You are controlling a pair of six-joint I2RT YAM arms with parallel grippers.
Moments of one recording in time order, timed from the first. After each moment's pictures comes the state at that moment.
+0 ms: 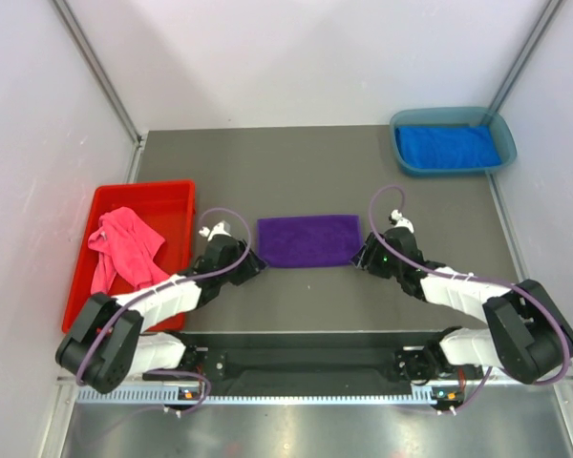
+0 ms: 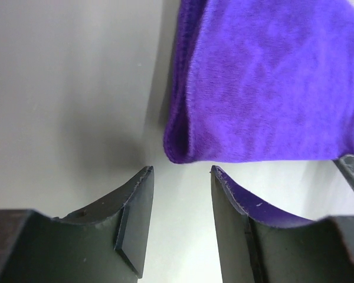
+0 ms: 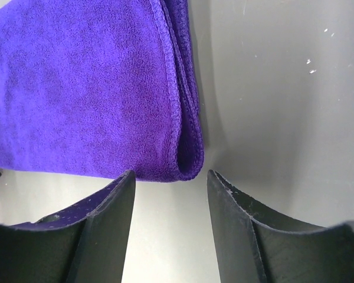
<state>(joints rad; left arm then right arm) -0.50 1.25 0.39 0.13 0.01 -0.95 0.47 1.27 0.40 0.16 0.01 0.74</state>
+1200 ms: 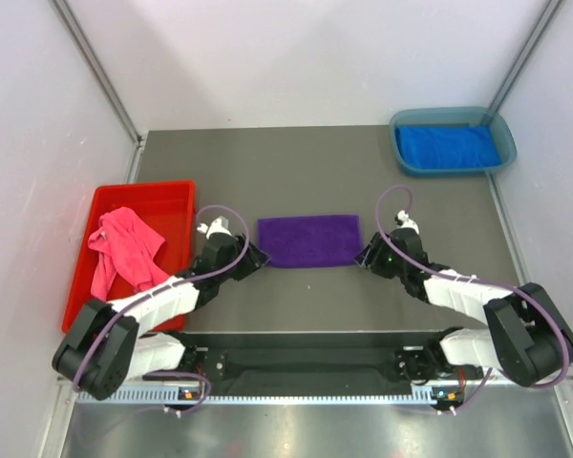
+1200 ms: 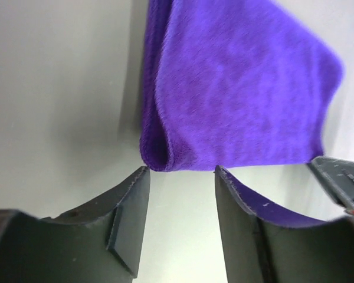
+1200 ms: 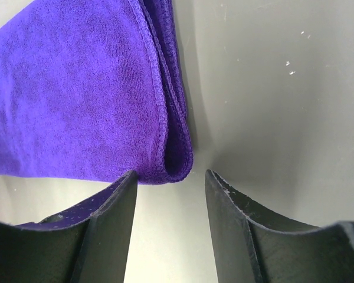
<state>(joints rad) -0.50 1.21 0.39 0.18 0.02 -0.97 0.42 1.25 0.37 0.20 -0.02 0.76</state>
